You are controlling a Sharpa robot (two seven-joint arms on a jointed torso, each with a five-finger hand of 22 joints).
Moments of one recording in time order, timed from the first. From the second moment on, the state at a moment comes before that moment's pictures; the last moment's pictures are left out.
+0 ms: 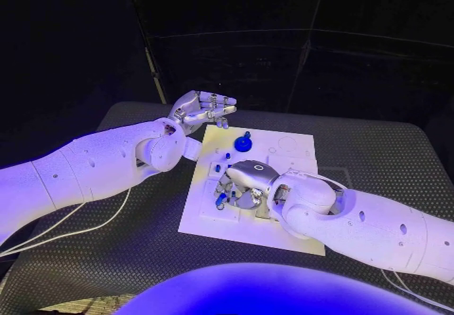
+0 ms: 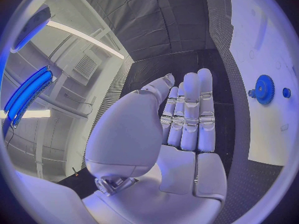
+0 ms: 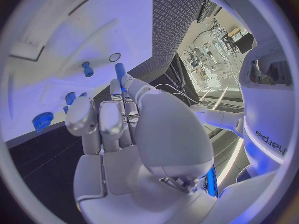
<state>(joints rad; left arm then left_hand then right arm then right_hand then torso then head) 1.03 -0.77 0.11 1.38 -0.19 -0.18 0.37 1.44 -0.13 0.32 0.07 0.16 1.06 0.18 0.09 0.07 1.12 0.11 0.17 0.08 1.22 0.02 0.87 0.47 0.17 1.12 0.12 0.55 0.79 0.92 -0.58 0.04 1.66 -1.71 -0.19 -0.14 1.46 -0.07 0.41 0.05 0.11 1.14 0.11 0.14 0.07 1.22 0.05 0.24 0.08 1.47 -0.03 1.23 0.95 0.11 1.28 0.08 1.34 1.09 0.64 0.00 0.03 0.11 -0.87</state>
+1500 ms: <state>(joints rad) 1.03 -0.77 0.11 1.38 -0.19 -0.18 0.37 1.44 -0.13 0.32 0.07 0.16 1.06 0.18 0.09 0.07 1.12 0.11 0.17 0.08 1.22 0.02 0.87 0.47 0.17 1.12 0.12 0.55 0.79 0.92 -0.54 0.03 1.64 -1.80 -0.12 -0.18 1.43 -0.09 0.41 0.05 0.12 1.12 0.13 0.13 0.08 1.20 0.06 0.20 0.07 1.47 -0.03 1.22 0.93 0.11 1.27 0.09 1.33 1.07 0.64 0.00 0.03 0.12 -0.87</state>
